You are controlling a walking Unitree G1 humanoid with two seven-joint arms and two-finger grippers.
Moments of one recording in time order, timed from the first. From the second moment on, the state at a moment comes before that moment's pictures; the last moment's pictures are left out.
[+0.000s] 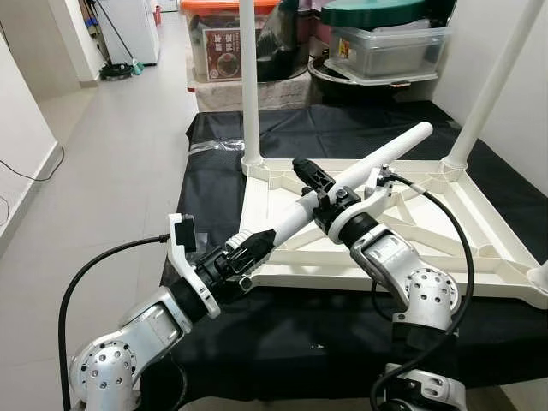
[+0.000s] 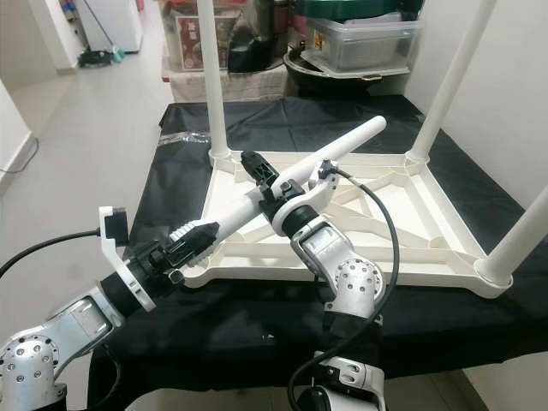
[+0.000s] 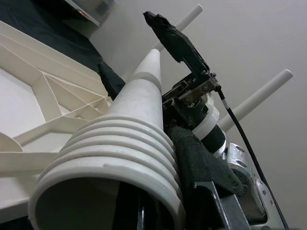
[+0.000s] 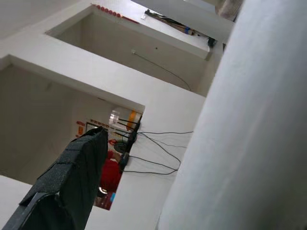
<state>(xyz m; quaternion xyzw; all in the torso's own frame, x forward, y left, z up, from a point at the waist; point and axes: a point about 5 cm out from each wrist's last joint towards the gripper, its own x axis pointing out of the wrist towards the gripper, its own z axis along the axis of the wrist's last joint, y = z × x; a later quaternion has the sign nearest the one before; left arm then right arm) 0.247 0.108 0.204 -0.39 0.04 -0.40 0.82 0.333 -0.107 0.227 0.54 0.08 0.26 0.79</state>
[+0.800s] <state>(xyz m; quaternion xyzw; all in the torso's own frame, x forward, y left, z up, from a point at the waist) 0.245 0.106 0.205 -0.40 0.04 -0.41 0.82 0.328 -0.103 0.223 0.57 0.10 0.28 0.77</state>
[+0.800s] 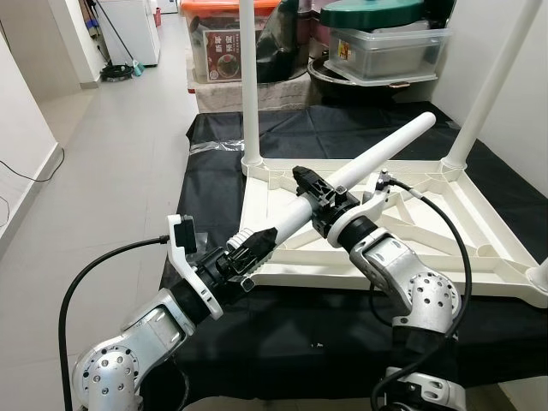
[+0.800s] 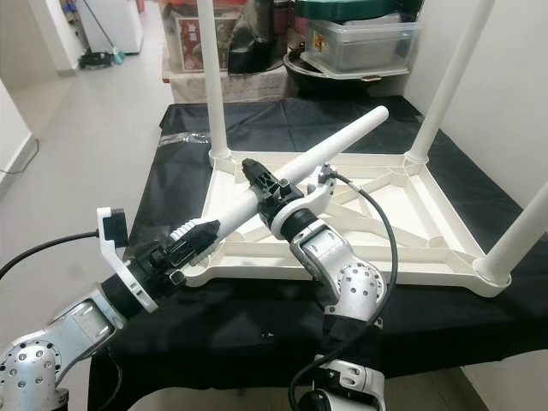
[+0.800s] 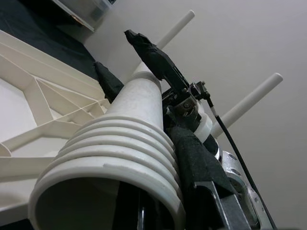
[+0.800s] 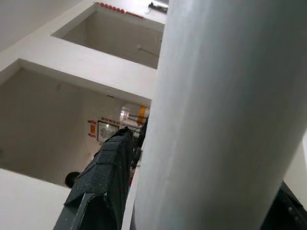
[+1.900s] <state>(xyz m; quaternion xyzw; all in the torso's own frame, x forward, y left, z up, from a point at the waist) 0.239 0.104 0.195 -0.41 0.05 -0.41 0.81 0.322 -0.102 0.215 0.60 0.11 0.29 0.74</state>
